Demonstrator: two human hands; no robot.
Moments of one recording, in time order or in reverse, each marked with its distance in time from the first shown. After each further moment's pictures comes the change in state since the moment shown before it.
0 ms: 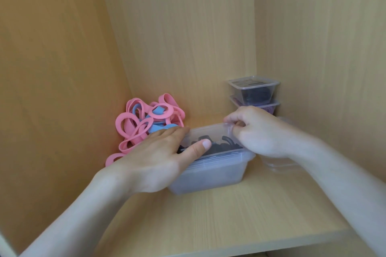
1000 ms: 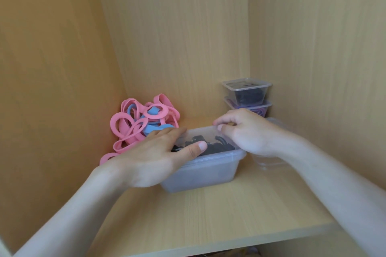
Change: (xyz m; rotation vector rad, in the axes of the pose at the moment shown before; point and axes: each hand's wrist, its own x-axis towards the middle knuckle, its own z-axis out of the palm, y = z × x) left_hand 0.008 -0.005 0.003 -0.080 -0.039 -0.017; right_hand 0.007 0.006 0.004 0.059 -0.029 -0.040
